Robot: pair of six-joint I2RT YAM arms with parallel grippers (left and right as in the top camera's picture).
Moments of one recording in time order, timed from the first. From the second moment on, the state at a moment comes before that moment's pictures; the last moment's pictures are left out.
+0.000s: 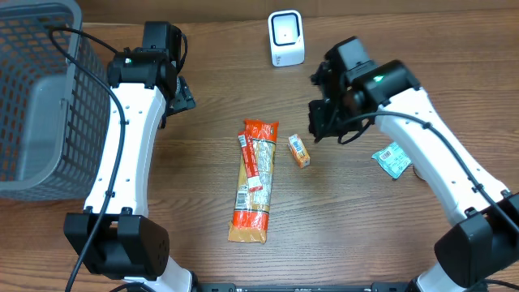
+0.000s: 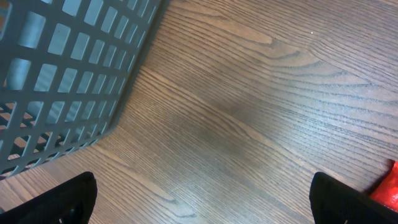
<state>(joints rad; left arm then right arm) -0.05 1.76 1.74 -1.29 -0.44 -0.48 0.47 1.79 1.66 -1.15 -0.31 0.29</state>
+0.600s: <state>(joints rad) -0.05 1.76 1.74 -1.29 -0.44 -0.48 0.52 1.79 1.50 -1.03 -0.20 0.38</state>
